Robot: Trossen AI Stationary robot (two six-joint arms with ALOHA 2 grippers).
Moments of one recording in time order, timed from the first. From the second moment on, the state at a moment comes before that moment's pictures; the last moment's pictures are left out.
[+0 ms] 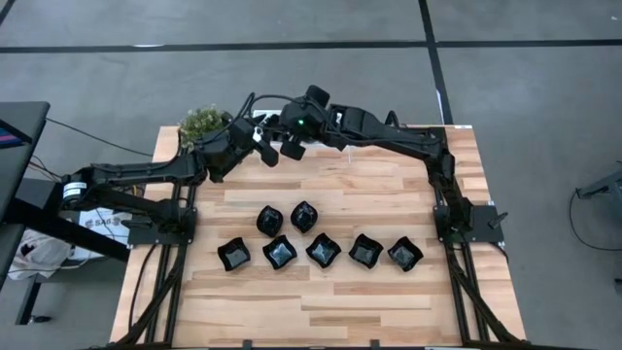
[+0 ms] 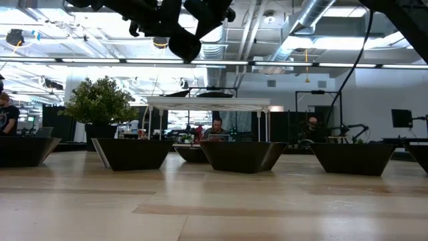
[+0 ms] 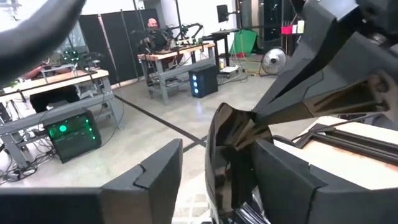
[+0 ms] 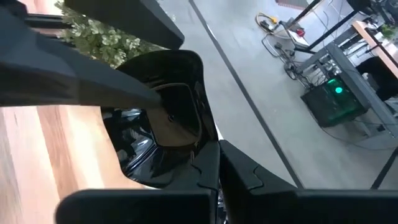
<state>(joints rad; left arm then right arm) 0.24 1.29 0.81 0.31 -0.62 0.15 -0.21 2.05 2.33 -0.90 0.52 -0.19</state>
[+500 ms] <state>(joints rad) 0.22 1.29 0.81 0.32 -0.63 0.15 -0.22 2.05 2.33 -0.90 0.52 -0.19</state>
